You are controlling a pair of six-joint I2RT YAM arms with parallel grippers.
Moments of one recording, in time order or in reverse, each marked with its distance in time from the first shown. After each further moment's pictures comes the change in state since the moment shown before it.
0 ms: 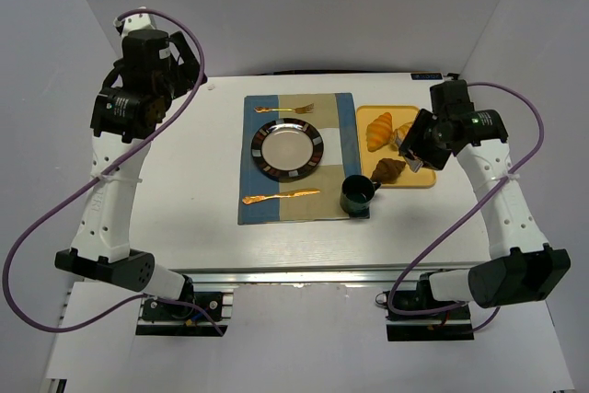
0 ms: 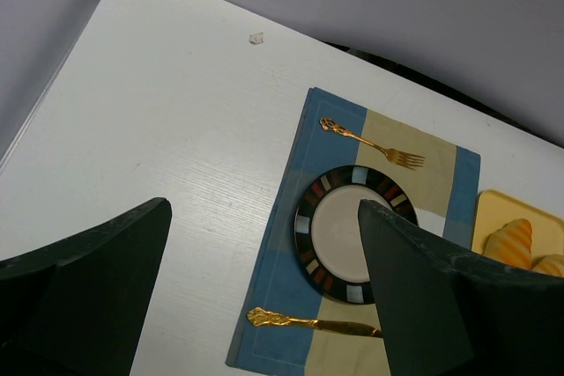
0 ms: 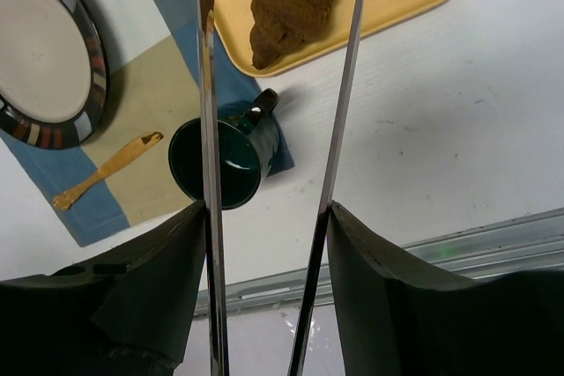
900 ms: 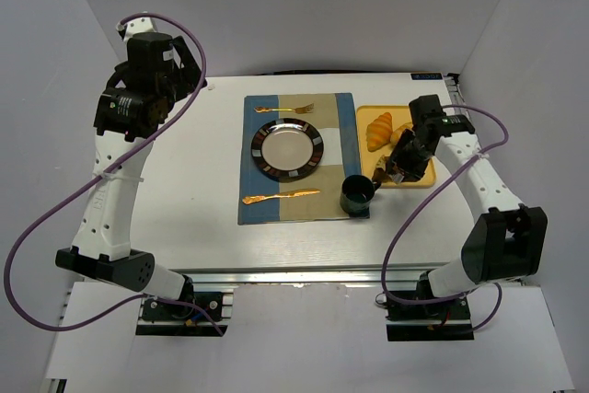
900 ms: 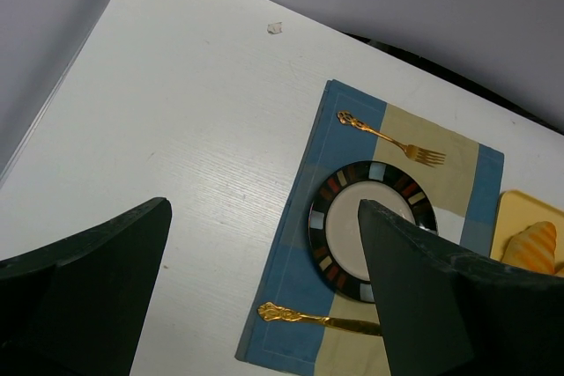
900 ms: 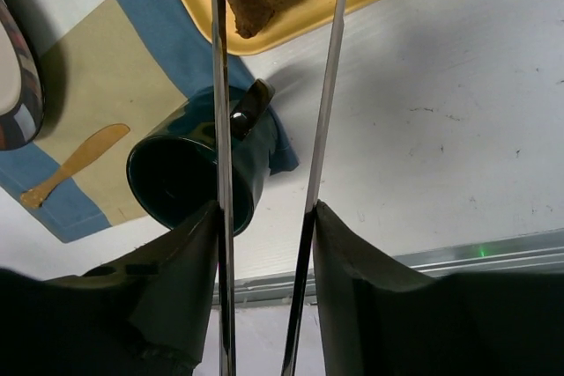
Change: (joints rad) left arm 0.000 0.000 -0.029 -0.014 -0.030 -0.007; right arm 0.000 0.138 -0.200 0.144 -0.112 0.059
